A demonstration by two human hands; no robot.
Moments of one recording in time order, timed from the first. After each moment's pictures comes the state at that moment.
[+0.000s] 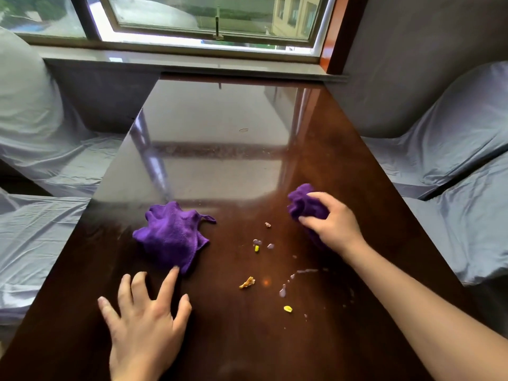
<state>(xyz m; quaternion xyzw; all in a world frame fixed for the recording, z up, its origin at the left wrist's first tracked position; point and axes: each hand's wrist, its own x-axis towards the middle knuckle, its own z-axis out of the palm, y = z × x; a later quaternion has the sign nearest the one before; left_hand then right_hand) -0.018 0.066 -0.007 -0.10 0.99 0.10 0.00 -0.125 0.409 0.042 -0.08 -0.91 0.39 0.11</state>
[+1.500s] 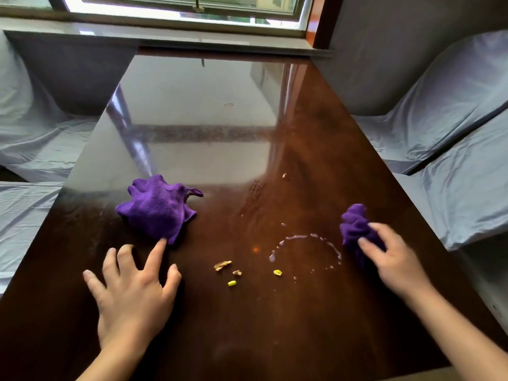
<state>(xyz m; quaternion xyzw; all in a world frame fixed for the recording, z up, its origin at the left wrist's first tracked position) -0.015 0.064 -0.017 -0.08 0.99 0.07 -0.05 0.024 0.475 0.028 -0.19 -0.91 0.36 0.07</state>
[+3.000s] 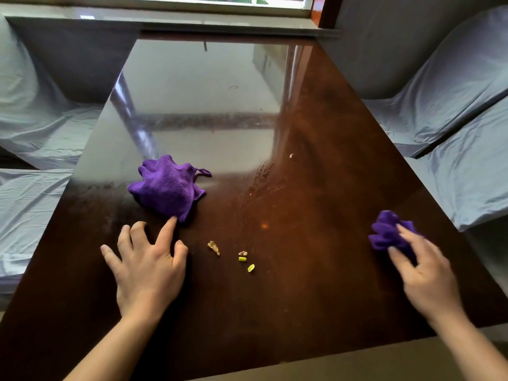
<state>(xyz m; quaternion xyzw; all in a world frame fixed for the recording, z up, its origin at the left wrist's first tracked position) -0.013 0.063 -0.014 -0.08 0.99 0.10 -0.06 0.090 0.477 -0.001 -0.20 -0.94 0.25 0.15</state>
